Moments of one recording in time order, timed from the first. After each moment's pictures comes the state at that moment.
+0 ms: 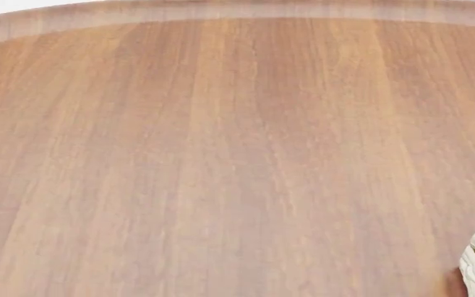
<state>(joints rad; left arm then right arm) 0.05 -0.63 -0.65 0.87 -0.79 -0.34 -0.33 0.93 1.27 -0.34 0.14 0.66 1.12 -0.40</state>
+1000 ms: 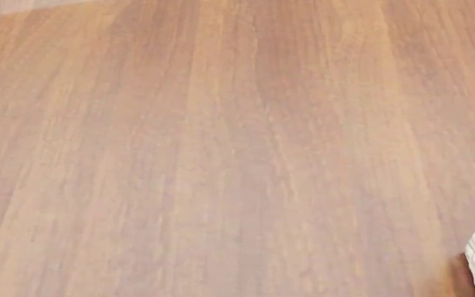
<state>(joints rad) 0.06 -0.63 -0.65 0.87 -0.79 -0.32 -0.33 0.93 1.28 -0.34 0.12 0.64 1.10 -0.41</state>
